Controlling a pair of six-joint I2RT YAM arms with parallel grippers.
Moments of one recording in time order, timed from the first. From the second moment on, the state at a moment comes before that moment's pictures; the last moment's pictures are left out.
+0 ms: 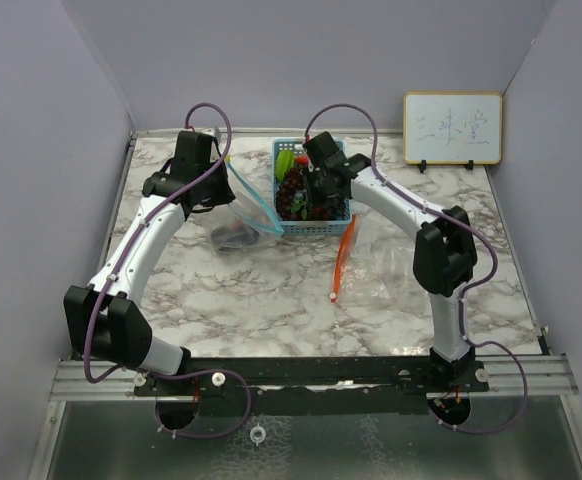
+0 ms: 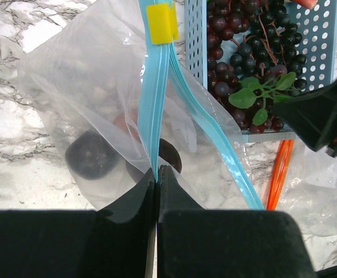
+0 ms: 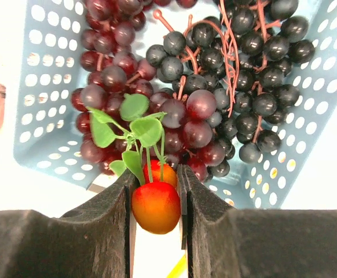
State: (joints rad) left arm -0.25 1.44 1.37 -0.69 0.08 -0.40; right arm 0.62 2.09 1.82 -0.72 0.11 0.27
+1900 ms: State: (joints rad) left arm -0.25 1.44 1.36 -0.69 0.09 -0.40; right arm 0.52 2.10 2.08 -0.64 0.09 0.32
